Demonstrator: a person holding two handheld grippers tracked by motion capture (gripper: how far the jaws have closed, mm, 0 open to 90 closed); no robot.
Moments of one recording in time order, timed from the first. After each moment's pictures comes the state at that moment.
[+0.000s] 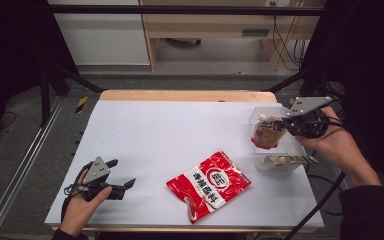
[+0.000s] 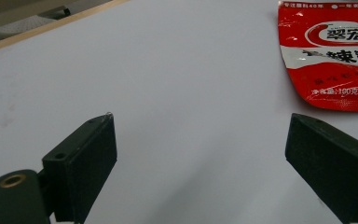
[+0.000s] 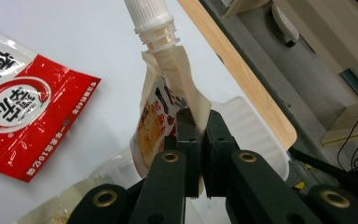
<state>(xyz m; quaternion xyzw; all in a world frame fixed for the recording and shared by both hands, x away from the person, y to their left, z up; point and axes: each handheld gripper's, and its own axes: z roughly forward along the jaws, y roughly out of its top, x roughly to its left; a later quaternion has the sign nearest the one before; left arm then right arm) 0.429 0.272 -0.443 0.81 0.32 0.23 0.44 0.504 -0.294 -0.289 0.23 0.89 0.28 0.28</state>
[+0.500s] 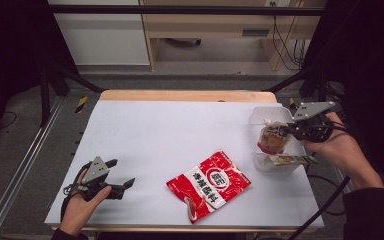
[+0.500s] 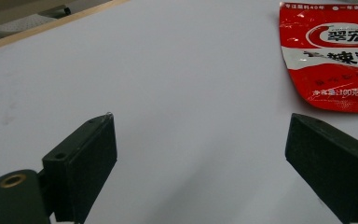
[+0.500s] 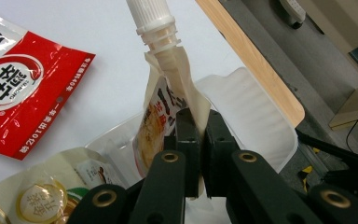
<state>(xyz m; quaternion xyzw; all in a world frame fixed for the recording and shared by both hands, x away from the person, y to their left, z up) 0.429 0.273 -0.444 0.80 0.32 0.22 0.45 0.505 -0.312 -0.306 0.26 0.89 0.27 0.27</state>
